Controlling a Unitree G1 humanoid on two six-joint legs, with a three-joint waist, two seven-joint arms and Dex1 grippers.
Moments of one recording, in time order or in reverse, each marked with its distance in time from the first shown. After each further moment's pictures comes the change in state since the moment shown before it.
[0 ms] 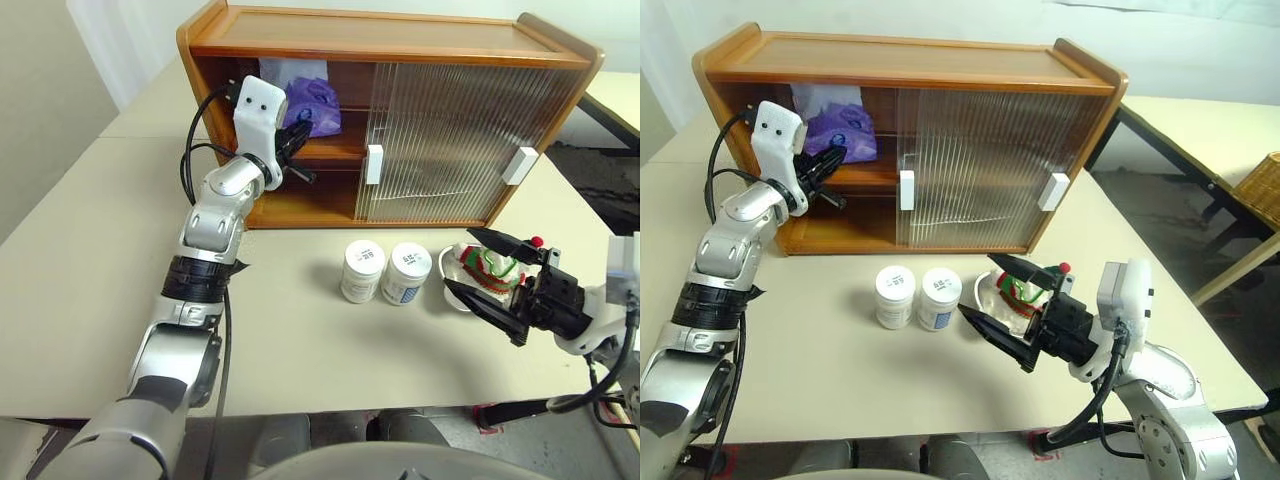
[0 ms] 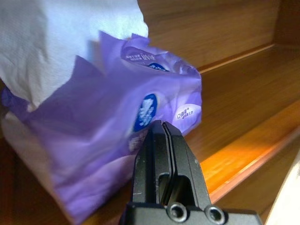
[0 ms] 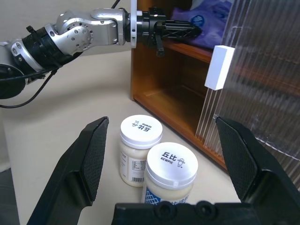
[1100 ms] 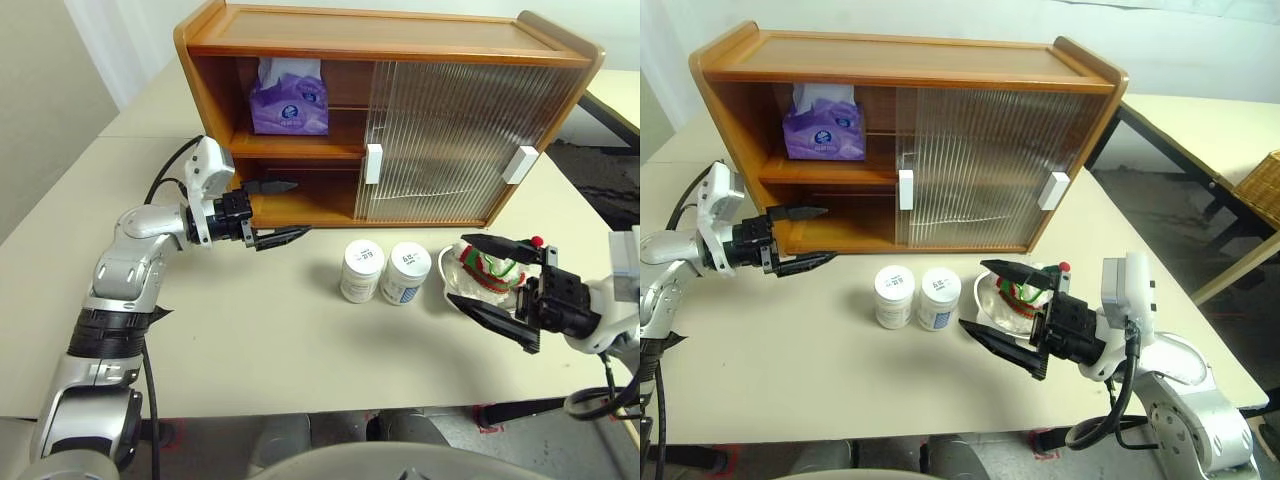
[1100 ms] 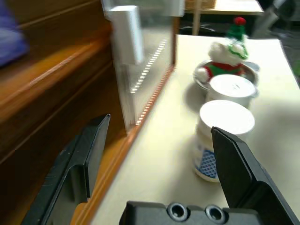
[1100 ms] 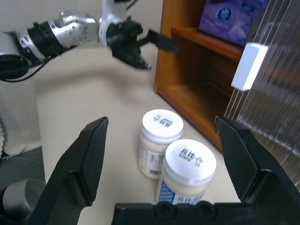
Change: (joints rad) left arm 0.319 0.302 0.071 -0.143 -0.319 -0.163 -0.784; right arm -0.065 -0.090 -0.011 0.018 0.053 0.054 0.124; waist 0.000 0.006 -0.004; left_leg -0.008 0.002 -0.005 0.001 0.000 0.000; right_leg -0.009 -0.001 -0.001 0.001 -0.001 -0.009
